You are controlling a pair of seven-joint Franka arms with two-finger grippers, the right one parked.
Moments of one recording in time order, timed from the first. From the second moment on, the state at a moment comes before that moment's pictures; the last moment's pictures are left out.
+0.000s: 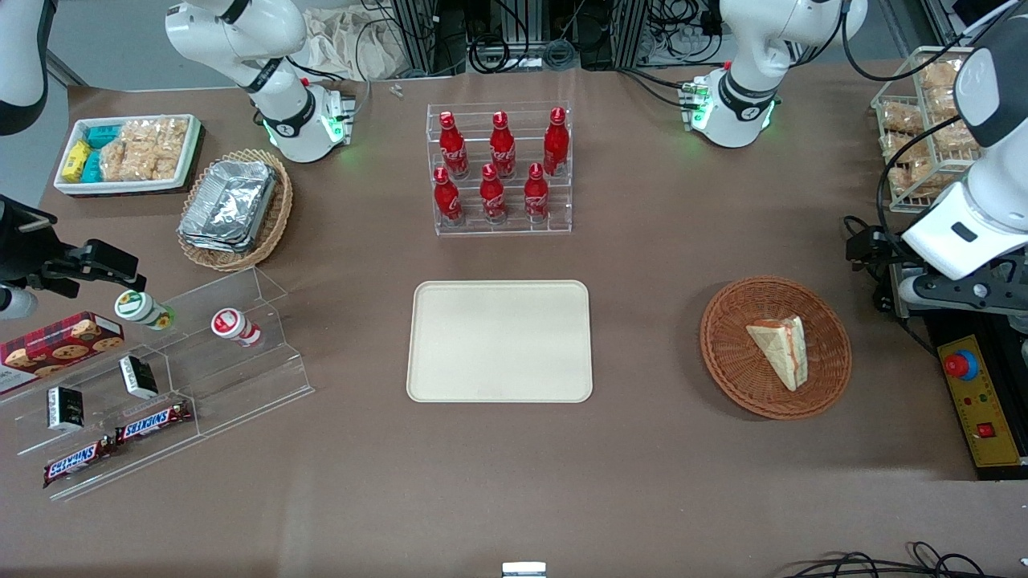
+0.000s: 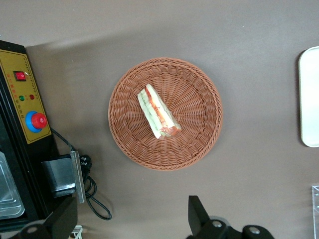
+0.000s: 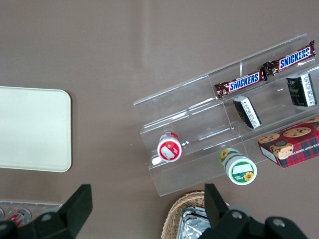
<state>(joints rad) -0.36 0.09 0.31 -1.59 0.04 1.65 0.12</state>
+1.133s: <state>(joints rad) -0.36 0.18 0.31 -1.70 0.00 1.77 -0.27</state>
